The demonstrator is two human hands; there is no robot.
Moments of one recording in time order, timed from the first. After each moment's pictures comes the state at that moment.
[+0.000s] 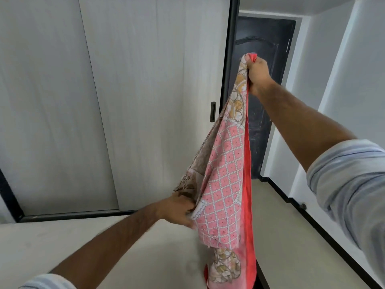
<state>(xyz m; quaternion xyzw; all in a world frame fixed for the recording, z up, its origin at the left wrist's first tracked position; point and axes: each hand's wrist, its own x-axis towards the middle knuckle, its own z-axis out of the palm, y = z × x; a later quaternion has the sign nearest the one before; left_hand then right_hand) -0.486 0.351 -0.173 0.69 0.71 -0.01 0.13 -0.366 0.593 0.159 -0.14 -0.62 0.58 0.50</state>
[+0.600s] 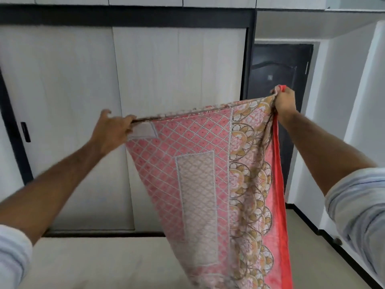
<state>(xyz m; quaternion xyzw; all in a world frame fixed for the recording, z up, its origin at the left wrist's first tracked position) -0.646 0.229 0.080 0.40 0.79 0.05 -0.46 -0.369 0.664 0.152 -0.22 -0.64 0.47 0.56</state>
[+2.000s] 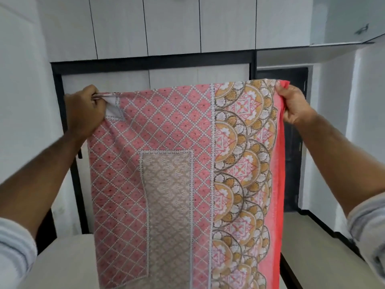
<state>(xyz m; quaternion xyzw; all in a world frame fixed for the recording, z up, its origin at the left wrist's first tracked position) -0.474 -0.102 0.200 0.34 0.65 0.37 -0.57 -0.159 0.336 0.202 0.07 -0.57 0.69 0.44</state>
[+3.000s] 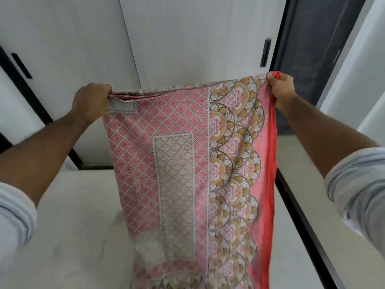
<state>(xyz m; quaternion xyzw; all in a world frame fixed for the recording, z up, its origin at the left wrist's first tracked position) -0.801 0.113 -0.046 0.33 0.91 0.06 -0.26 -0.517 0.555 -0.064 -0.33 -0.62 0.60 0.39</state>
